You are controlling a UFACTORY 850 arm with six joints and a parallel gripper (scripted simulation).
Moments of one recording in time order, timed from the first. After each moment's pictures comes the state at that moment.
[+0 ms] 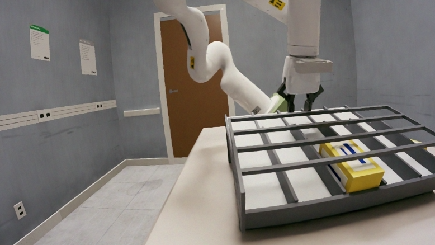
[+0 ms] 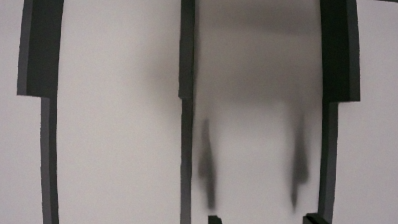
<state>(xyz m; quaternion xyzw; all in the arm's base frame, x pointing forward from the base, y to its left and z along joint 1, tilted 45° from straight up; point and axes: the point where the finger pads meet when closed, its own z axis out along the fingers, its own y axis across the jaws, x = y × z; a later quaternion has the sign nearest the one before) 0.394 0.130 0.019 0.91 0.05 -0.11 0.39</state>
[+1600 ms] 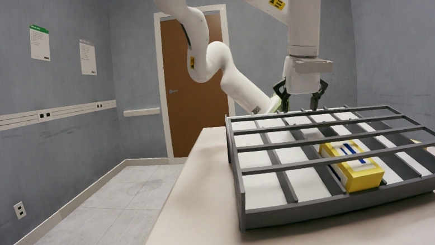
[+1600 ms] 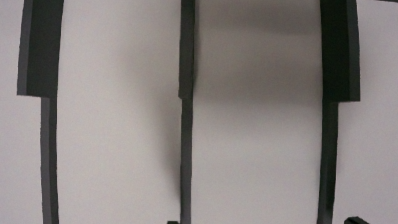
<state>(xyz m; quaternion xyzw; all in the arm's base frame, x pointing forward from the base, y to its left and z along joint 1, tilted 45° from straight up) 0.394 0.130 0.019 0.91 0.05 -0.11 0.39</state>
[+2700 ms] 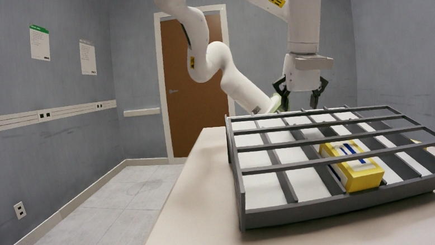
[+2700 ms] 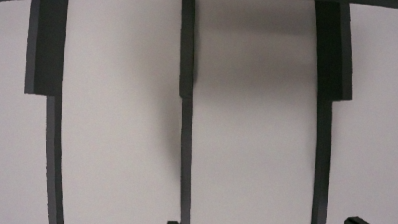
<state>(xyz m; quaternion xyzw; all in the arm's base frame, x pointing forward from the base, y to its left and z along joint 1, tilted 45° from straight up) 0.394 0.135 0.025 0.91 0.05 -0.11 0.39</state>
